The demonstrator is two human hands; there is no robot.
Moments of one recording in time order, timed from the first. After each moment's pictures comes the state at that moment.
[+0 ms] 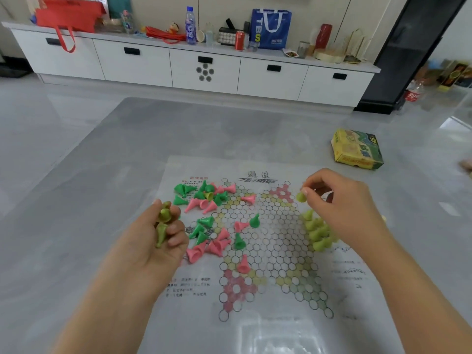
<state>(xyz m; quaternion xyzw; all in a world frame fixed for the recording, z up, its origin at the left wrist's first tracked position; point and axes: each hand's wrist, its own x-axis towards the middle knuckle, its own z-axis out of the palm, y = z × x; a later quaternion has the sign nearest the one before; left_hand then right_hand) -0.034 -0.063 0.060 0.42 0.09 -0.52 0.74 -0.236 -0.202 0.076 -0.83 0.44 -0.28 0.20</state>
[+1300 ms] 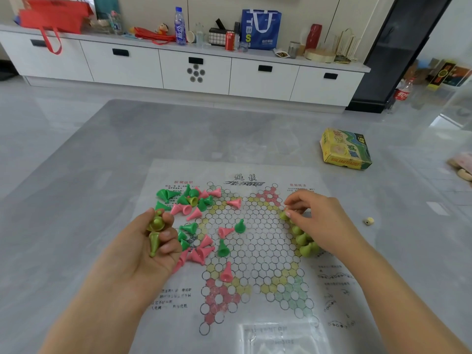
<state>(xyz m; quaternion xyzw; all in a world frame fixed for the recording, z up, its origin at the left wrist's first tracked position) -0.050 -0.069 0.064 0.43 -0.01 -0.54 0.72 -0.251 -0.228 0.040 -0.83 0.46 -0.19 0.24</state>
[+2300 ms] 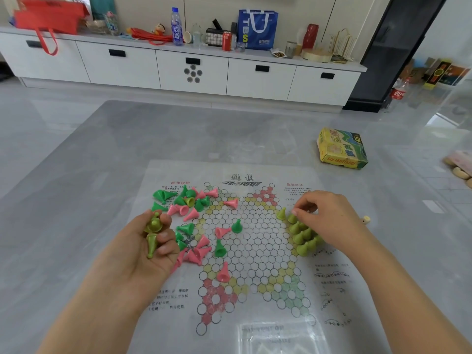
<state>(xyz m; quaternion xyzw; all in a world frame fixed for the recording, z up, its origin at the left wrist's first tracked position) -0.050 -0.072 0.060 0.42 0.09 -0.54 0.72 -0.259 -0.231 0.052 -0.84 0.49 -0.15 0.19</state>
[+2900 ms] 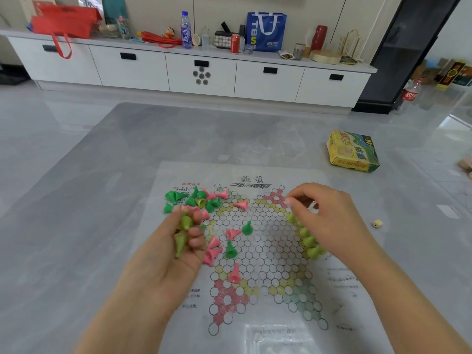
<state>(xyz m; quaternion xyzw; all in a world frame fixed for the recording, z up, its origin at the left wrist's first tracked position) -0.066 -0.074 0.065 0.40 0.07 -0.55 0.73 -0.236 -0.200 0.071 -0.84 0.42 -0.26 0.23</state>
